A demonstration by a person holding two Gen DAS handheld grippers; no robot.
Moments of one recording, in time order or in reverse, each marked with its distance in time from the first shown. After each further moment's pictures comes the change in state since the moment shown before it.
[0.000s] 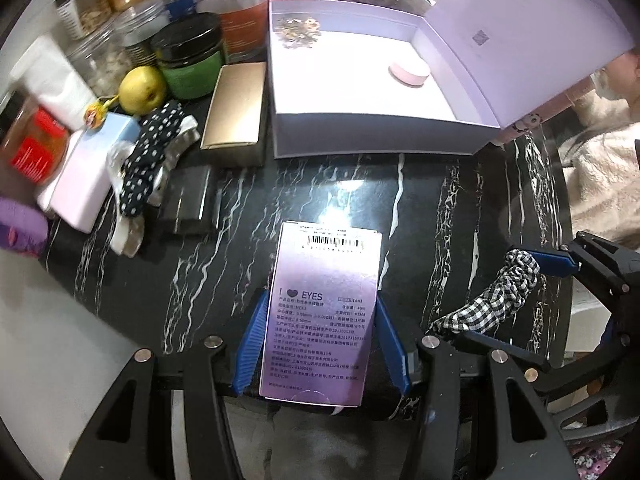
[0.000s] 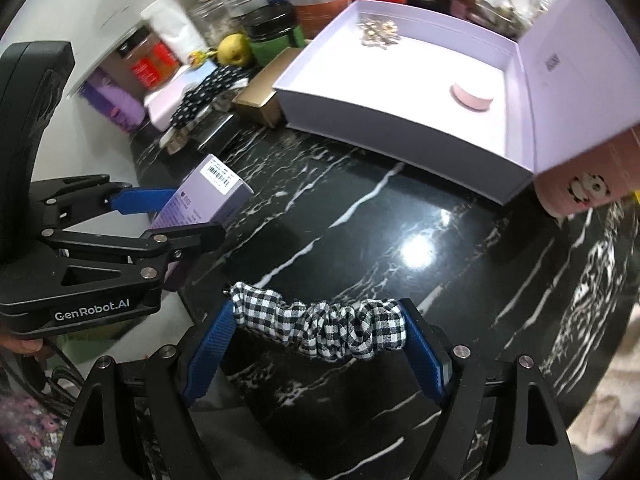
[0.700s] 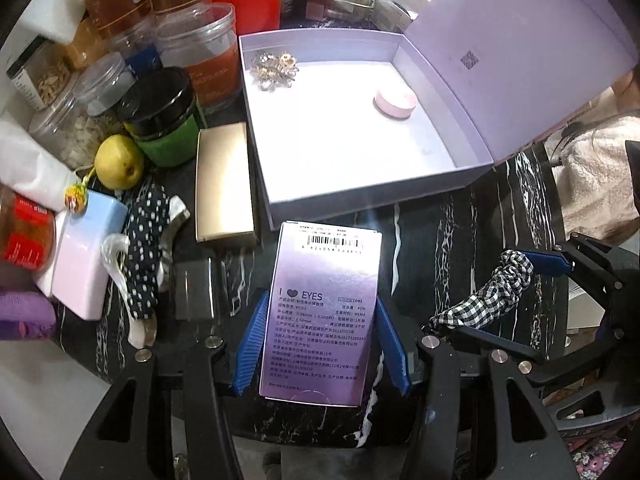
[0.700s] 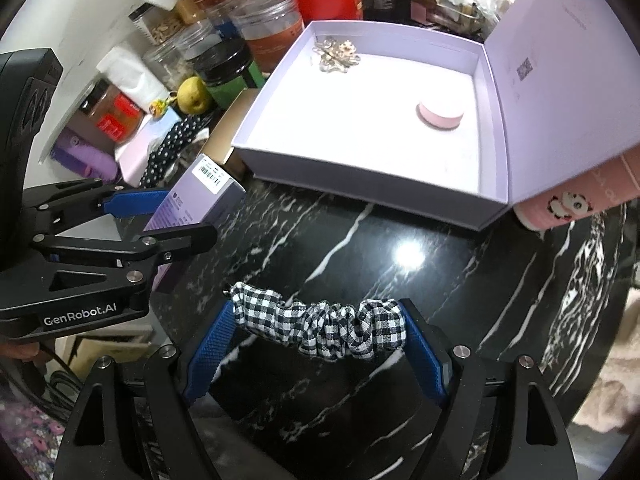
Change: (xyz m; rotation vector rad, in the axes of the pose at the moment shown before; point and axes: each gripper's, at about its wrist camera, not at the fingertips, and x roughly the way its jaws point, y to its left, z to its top) left arm -0.003 -0.005 0.050 0.115 -0.015 -0.028; right arm -0.007 -0.020 0.037 0.120 -0.033 -0.028
